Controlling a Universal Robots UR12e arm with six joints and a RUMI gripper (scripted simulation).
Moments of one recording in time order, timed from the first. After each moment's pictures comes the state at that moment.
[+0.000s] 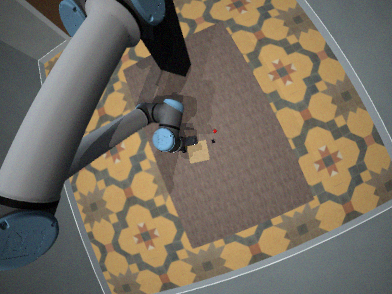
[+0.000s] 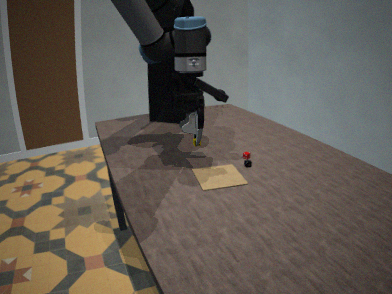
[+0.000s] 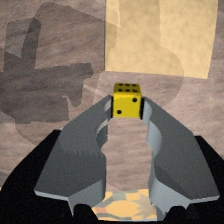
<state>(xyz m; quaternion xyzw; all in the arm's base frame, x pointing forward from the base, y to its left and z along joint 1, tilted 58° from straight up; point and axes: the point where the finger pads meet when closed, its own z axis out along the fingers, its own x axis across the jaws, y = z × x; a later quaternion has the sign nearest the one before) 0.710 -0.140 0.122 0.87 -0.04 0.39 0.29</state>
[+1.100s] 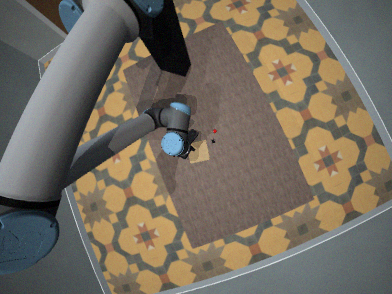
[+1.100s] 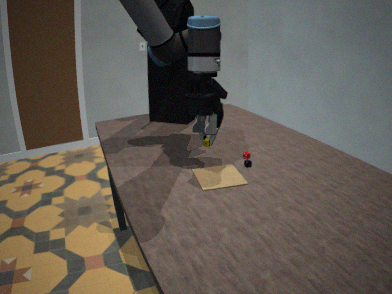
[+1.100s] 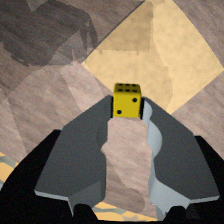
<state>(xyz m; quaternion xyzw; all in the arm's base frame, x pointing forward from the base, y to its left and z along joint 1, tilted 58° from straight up) 0.728 -0.113 0.118 0.83 0.28 0.26 0.41</state>
